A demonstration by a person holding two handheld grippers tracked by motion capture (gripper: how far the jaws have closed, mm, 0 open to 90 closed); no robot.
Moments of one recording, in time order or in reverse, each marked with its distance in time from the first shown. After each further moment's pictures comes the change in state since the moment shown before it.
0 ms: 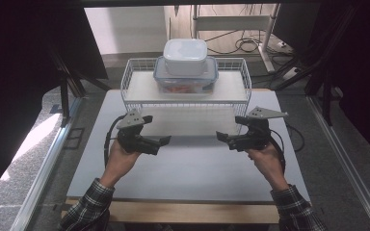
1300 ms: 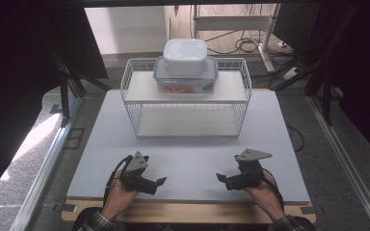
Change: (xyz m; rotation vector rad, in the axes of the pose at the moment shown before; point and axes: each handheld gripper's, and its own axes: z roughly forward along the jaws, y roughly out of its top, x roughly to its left) left arm -0.029 -0.121 0.016 0.235 0.042 0.009; right arm 0.018 -0.119 0.016 0.224 -0.037 -0.035
